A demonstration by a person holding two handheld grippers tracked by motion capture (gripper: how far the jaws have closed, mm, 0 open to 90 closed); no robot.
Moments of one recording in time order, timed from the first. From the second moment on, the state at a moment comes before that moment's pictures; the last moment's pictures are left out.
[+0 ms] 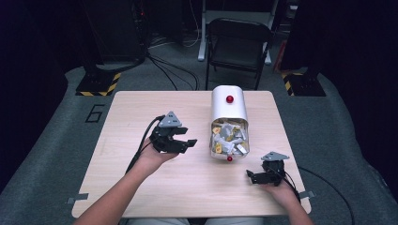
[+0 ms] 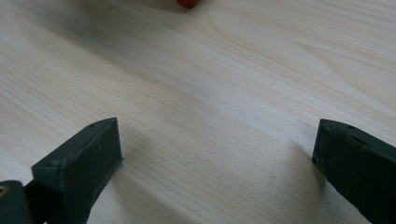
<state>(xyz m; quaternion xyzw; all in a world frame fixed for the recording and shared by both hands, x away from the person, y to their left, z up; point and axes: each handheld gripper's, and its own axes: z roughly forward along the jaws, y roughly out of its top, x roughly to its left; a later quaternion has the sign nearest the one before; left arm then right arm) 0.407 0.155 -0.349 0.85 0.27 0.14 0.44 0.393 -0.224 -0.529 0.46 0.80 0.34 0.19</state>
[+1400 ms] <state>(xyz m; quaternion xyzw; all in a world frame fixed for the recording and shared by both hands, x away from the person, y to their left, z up) 0.424 0.087 -0.363 0.85 0.27 0.12 0.44 0.393 -0.224 -0.530 0.46 0.80 0.34 0.19</state>
